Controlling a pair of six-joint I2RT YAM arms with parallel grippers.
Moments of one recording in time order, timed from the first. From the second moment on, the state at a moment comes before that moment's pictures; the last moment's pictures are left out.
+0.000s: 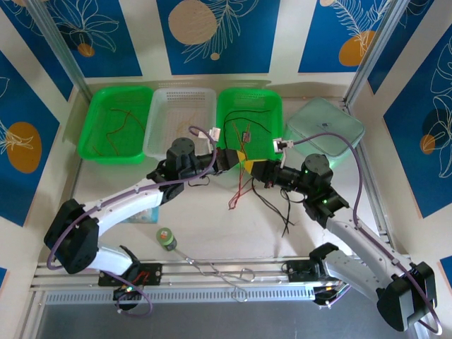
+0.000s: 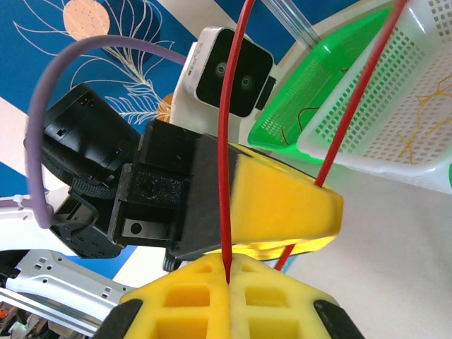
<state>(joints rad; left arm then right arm) -0.74 1.40 0.91 0.38 0.50 -1.07 0.47 0.88 0.61 0.22 -0.66 0.77</state>
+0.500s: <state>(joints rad) -0.74 1.11 0.95 -0.01 0.17 -0.76 0.52 0.70 0.68 0.02 -0.45 0.67</state>
